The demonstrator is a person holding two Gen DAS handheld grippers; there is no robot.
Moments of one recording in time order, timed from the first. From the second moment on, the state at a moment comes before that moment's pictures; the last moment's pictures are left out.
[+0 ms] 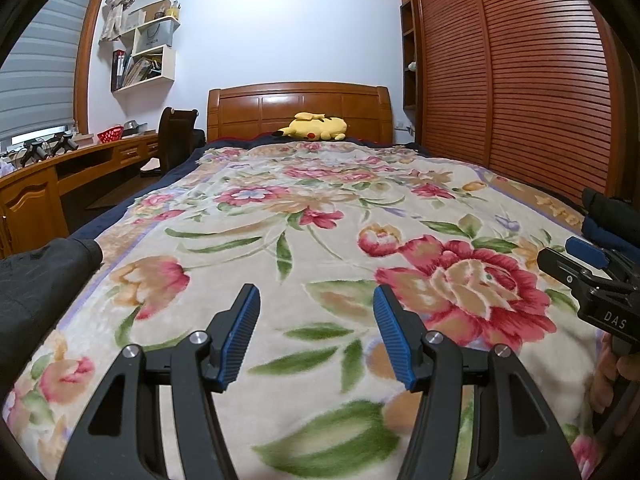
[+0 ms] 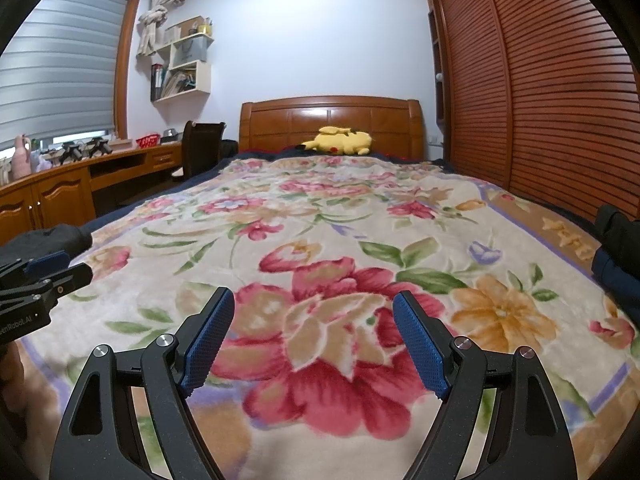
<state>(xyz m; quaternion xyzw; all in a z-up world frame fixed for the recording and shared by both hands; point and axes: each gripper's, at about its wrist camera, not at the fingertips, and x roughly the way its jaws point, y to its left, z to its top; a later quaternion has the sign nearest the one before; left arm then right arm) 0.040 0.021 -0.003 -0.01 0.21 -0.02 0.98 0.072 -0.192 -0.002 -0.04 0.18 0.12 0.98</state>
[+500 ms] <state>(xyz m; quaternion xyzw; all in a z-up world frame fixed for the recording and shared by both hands) 0.039 0.021 -0.003 -0.01 0.21 -0.01 0.98 0.072 -0.192 -0.003 -0.04 0.18 0.12 0.98</state>
